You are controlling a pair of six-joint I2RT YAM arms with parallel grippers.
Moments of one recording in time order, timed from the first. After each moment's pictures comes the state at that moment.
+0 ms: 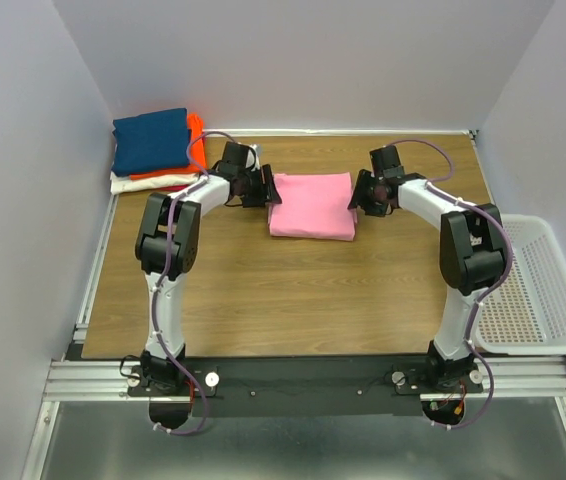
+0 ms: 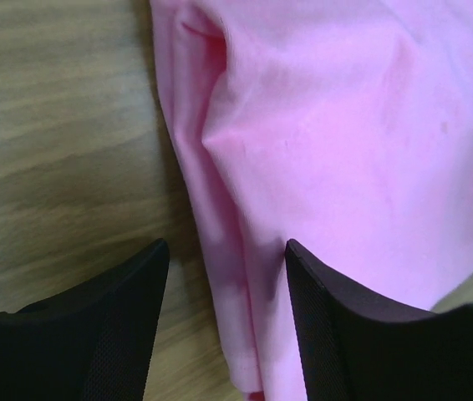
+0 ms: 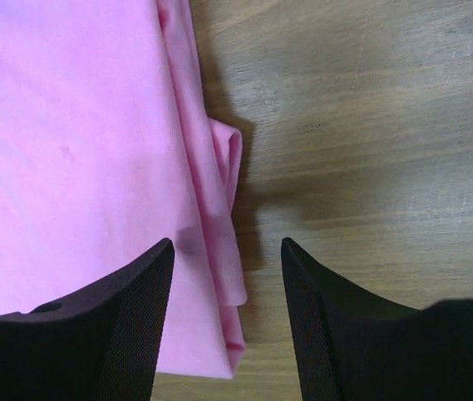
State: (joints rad) left arm -0.28 2.16 1.55 -0.23 0.40 -0.44; right arm 0.27 1.96 1.38 -0.36 -0.01 0.52
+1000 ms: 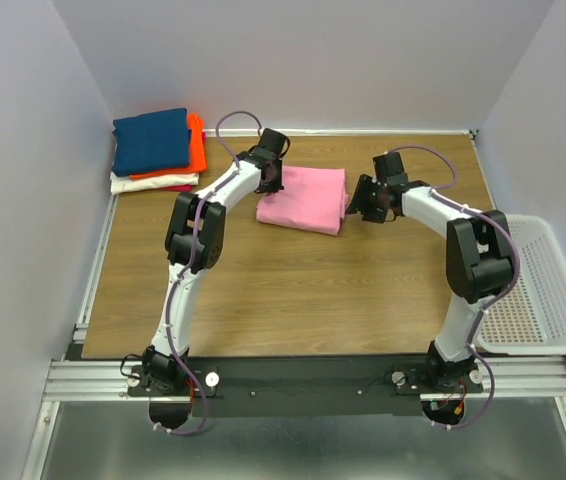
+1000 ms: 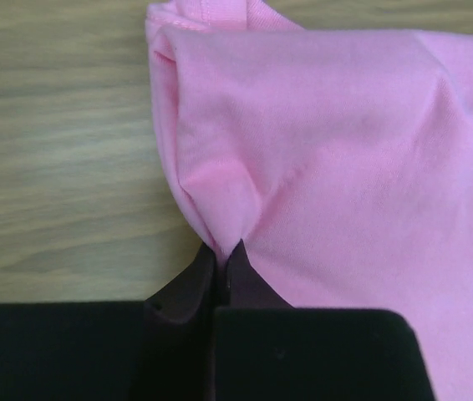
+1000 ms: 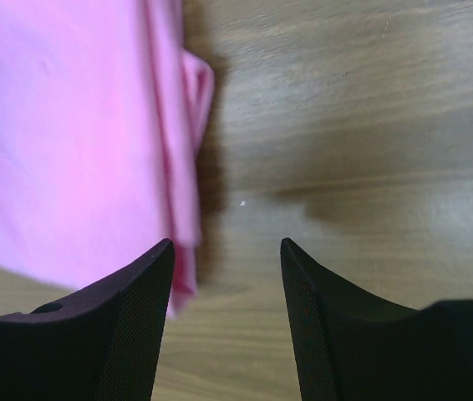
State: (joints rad) left arm -0.42 2.36 1.97 -0.52 -0.08 -0.35; right arm 0.27 1.91 1.28 -0.32 -0.09 0.55
